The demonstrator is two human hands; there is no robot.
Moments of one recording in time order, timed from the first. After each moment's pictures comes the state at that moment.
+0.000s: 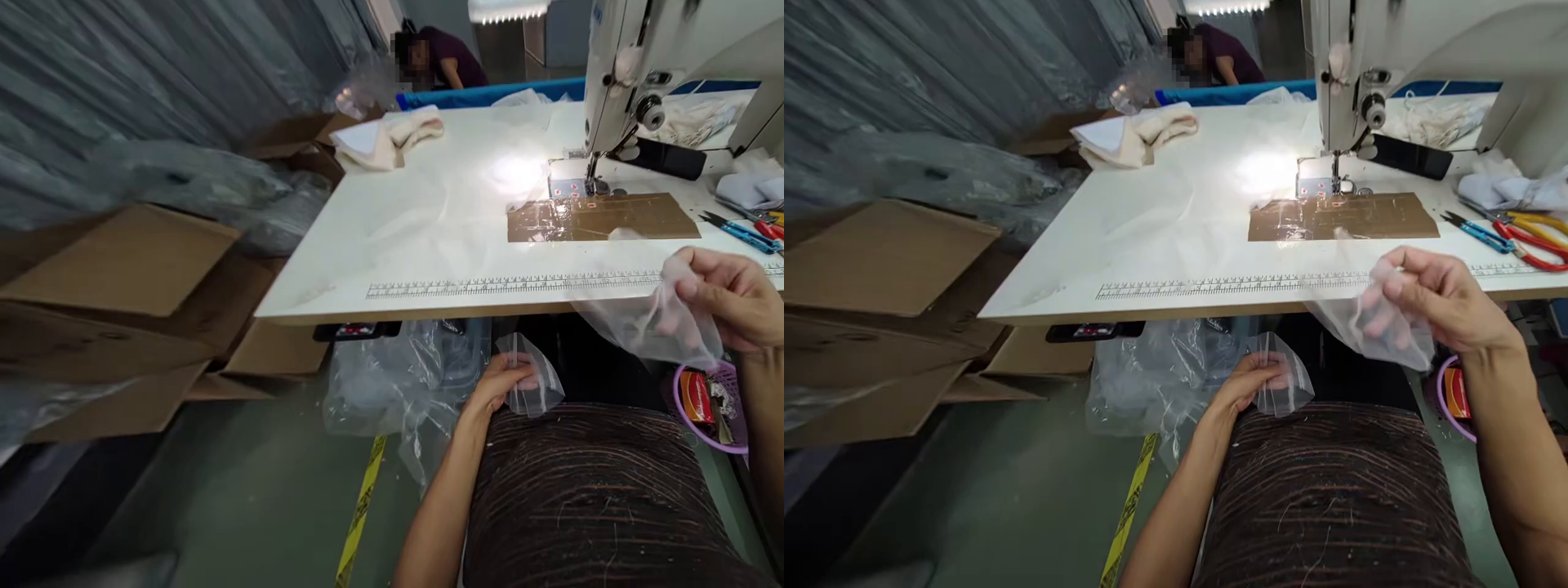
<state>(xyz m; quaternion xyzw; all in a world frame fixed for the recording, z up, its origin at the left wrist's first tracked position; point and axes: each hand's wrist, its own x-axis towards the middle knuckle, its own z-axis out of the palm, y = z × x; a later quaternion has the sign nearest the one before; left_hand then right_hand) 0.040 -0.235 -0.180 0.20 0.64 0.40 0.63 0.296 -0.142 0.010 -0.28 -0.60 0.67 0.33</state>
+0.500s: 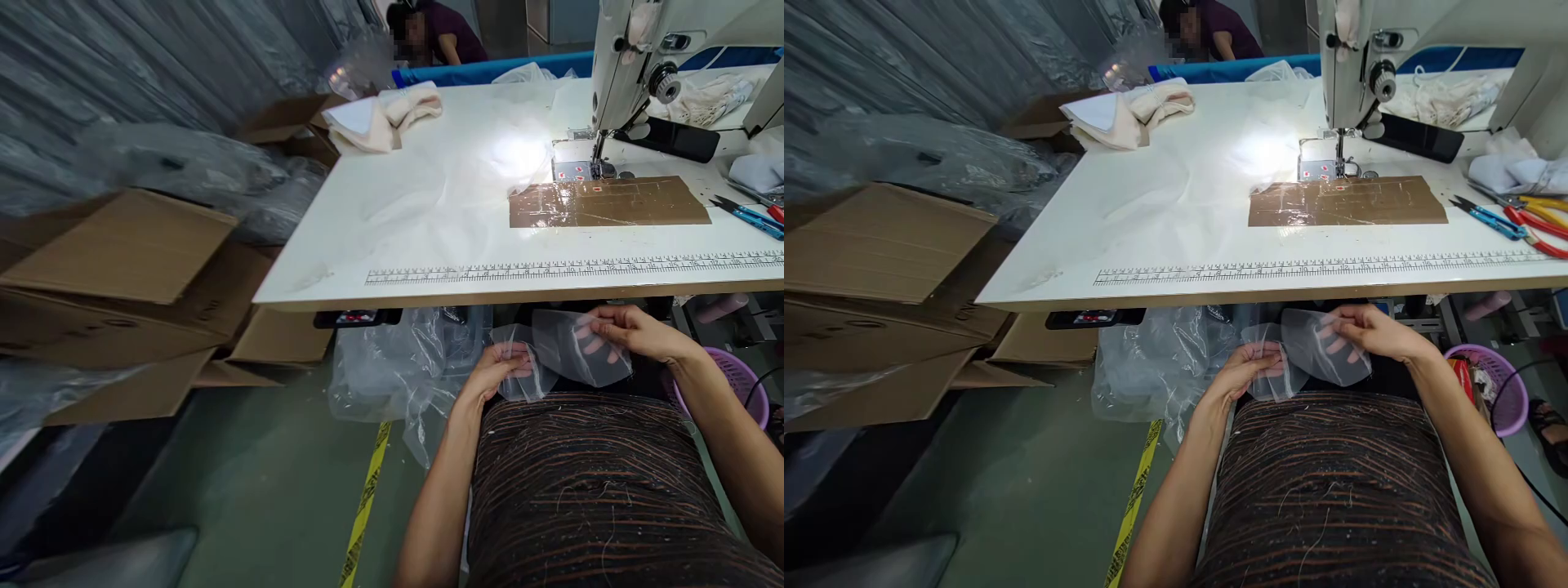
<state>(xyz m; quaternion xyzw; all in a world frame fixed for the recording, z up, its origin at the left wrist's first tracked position) 0.024 -0.244 -0.185 0.19 0.58 0.43 0.66 0.268 -0.146 -0.091 -0.36 -0.60 0.71 0.11</state>
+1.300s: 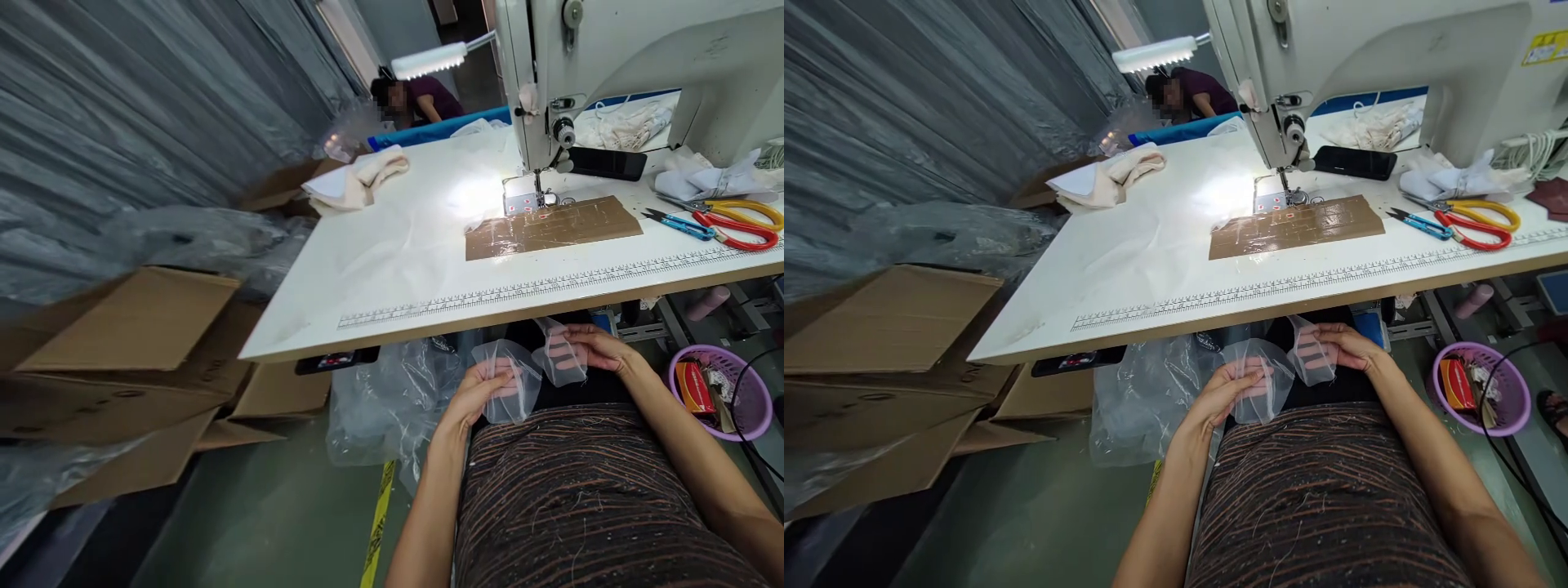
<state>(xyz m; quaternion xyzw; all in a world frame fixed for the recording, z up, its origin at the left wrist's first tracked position) 0.041 -0.238 -0.150 0.22 0.60 0.41 0.65 0.279 -0.140 -0.160 -0.29 -0.30 0.88 0.23</state>
